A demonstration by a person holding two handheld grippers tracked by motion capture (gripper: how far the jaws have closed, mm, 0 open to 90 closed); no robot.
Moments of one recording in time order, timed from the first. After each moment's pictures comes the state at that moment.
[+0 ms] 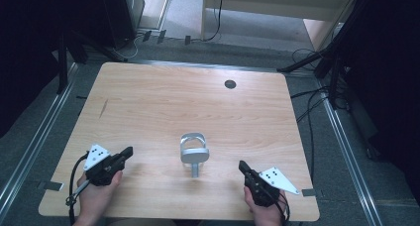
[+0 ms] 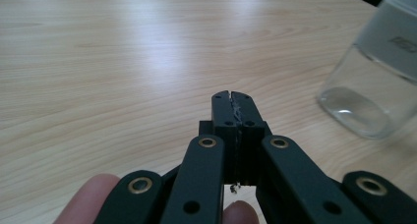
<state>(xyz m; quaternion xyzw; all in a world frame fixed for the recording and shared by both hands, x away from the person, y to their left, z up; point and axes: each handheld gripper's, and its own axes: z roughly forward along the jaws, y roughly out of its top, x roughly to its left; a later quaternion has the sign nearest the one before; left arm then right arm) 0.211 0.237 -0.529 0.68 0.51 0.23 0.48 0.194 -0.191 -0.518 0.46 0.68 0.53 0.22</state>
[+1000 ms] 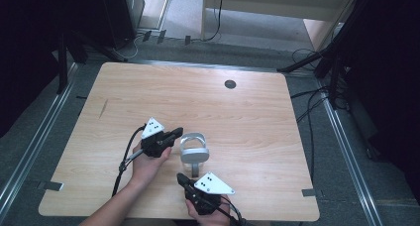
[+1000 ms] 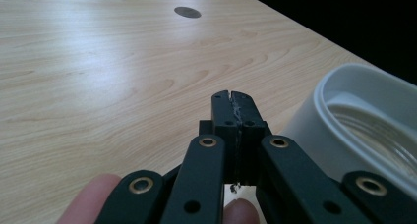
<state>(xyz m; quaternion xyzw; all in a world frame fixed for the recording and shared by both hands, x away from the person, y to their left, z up) 0.303 0.138 -0.521 0.71 0.43 0.16 0.54 0.178 -0.058 -0.533 0.36 0.74 0.56 0.13</state>
